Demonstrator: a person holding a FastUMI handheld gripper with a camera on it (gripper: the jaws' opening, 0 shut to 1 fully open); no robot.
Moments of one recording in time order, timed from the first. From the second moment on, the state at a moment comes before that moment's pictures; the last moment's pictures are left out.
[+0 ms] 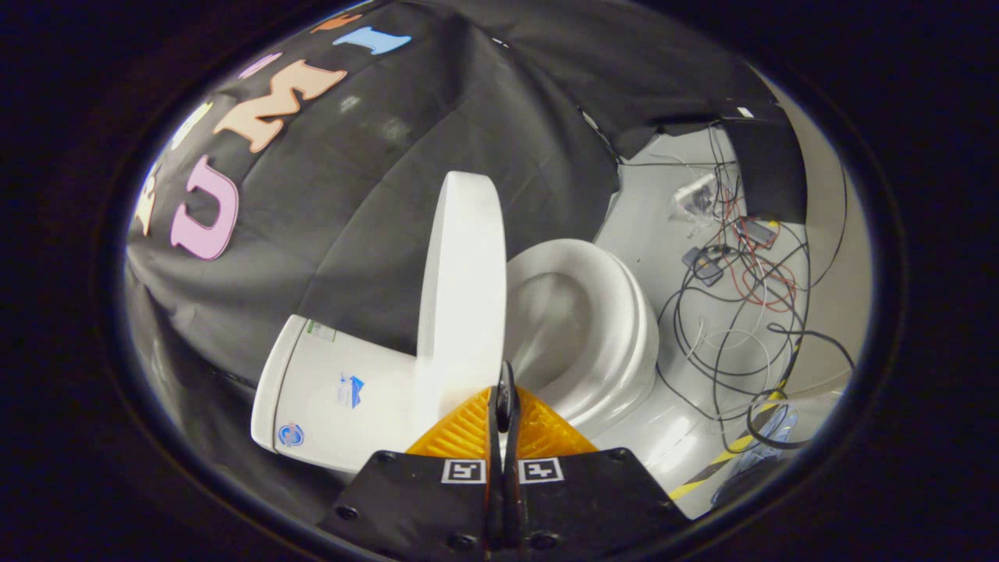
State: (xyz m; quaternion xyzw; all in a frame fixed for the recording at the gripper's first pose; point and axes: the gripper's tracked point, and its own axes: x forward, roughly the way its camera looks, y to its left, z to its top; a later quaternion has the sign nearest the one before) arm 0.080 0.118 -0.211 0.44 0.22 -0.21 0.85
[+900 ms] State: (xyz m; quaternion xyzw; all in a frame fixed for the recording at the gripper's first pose) arm 0.091 0.156 -0.146 0.34 0.21 -0.20 0.89
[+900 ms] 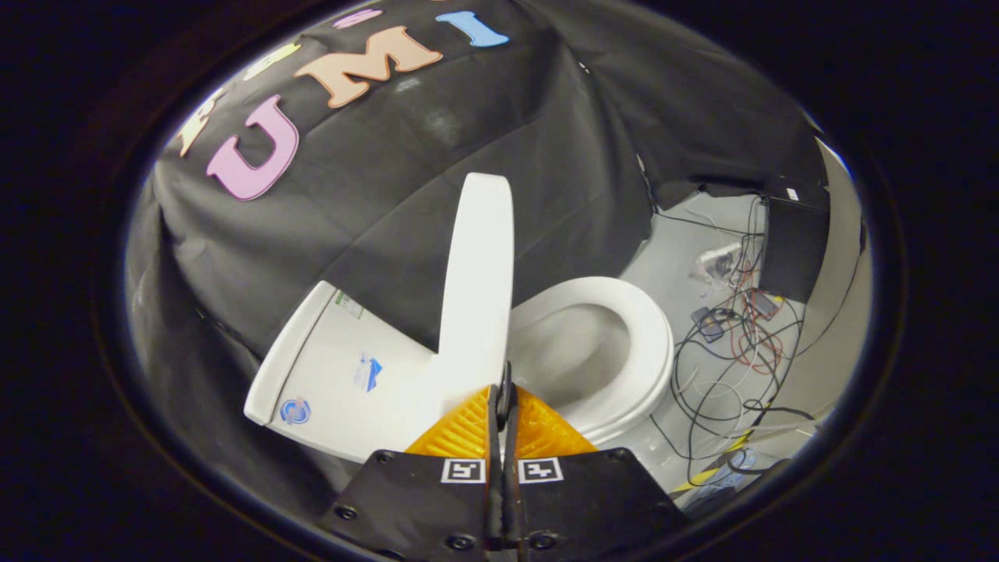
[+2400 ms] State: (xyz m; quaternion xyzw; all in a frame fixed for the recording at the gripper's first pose) arm 0.138 0.240 -0.065 0.20 0.21 -0.19 0.94
